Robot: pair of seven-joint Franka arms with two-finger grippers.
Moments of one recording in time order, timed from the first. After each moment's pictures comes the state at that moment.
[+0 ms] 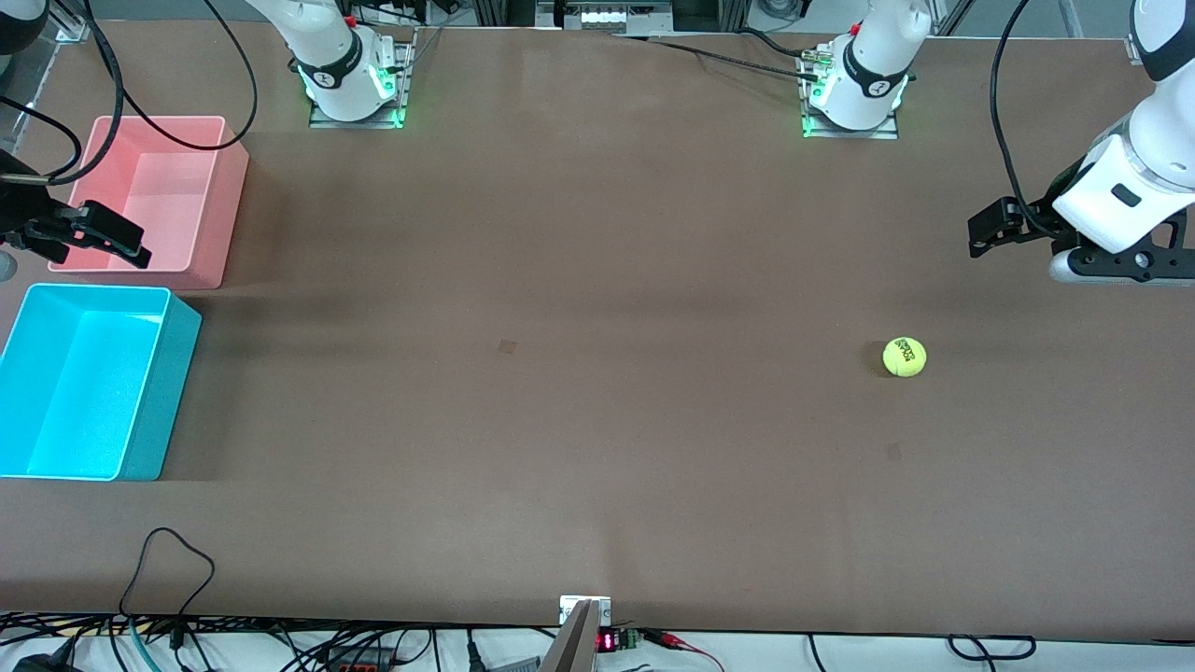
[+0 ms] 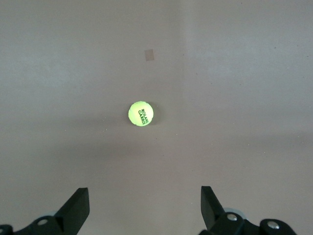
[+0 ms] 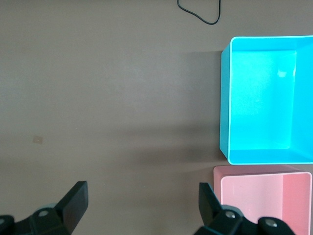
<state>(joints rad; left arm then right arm) -0.06 0.04 -0.02 -1.62 0.03 1.59 -0.06 0.00 0.07 -0.02 -1.54 -0.01 1.65 0.04</state>
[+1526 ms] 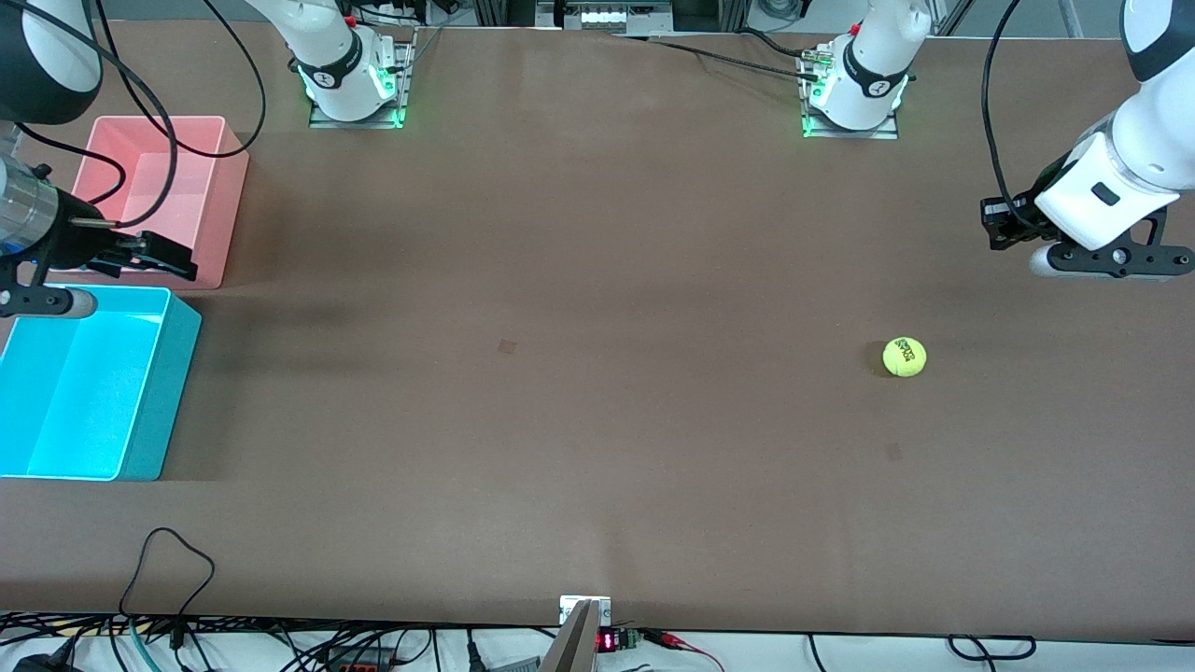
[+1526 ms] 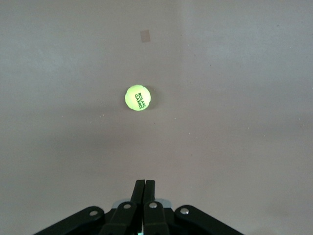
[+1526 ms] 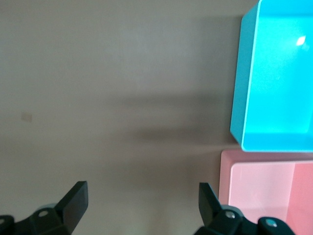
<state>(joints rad) -0.06 0.04 -0.03 -1.61 0.03 1.52 -0.06 0.02 0.15 -0.01 -1.56 -0.01 1.58 0.03</state>
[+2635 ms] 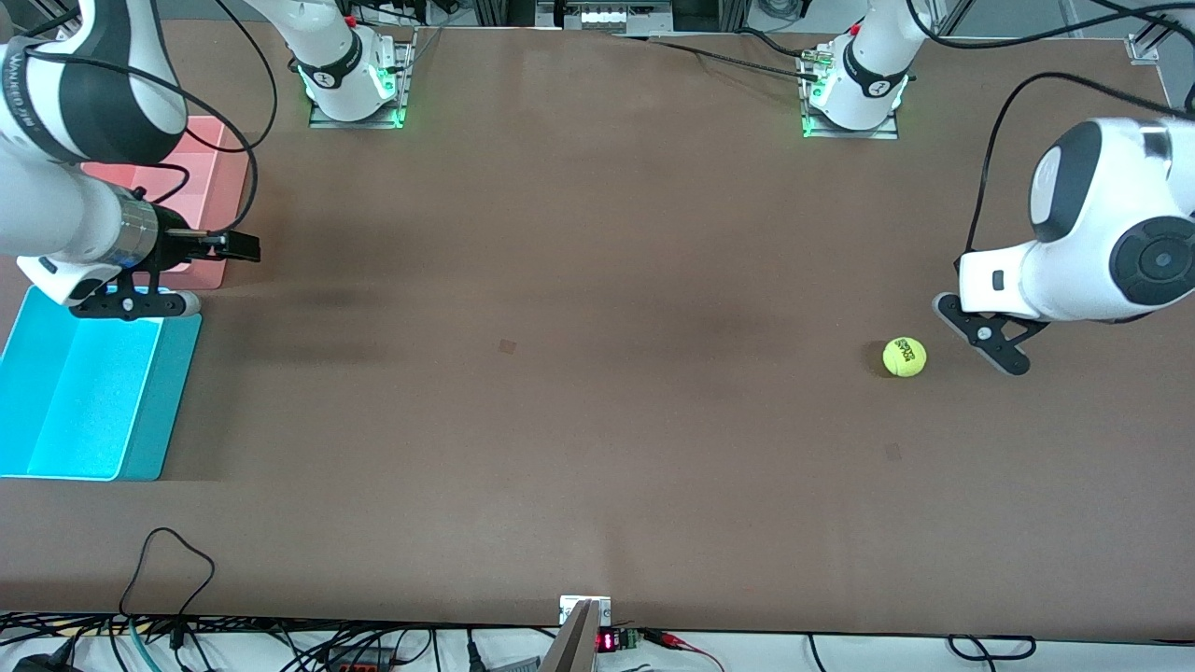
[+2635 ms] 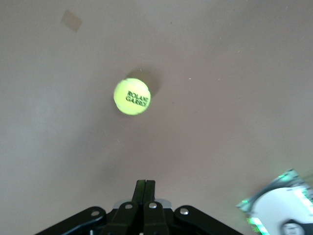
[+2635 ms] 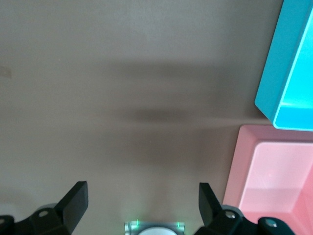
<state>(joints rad) -0.03 0.28 -0.03 -1.68 0.17 1.66 0.78 0.06 0.11 0.00 -1.81 -0.01 1.66 0.03</state>
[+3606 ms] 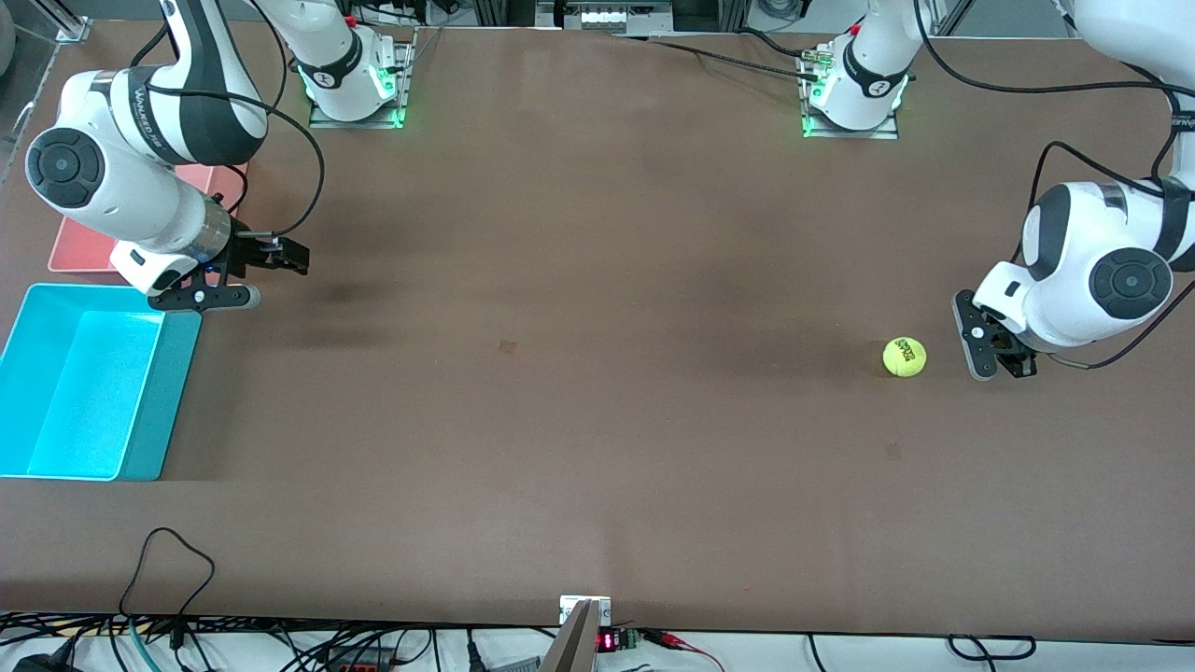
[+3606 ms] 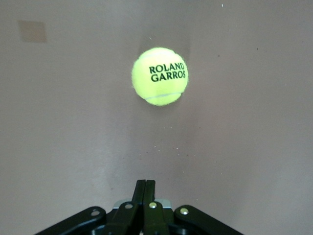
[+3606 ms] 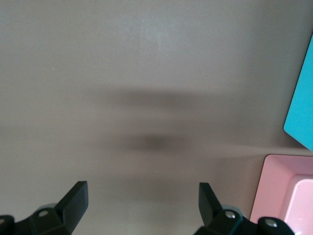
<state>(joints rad) 0.12 0.33 -0.03 -1.94 0.27 2.14 1.34 0.10 0.04 -0.01 -2.10 -0.01 1.99 0.03</state>
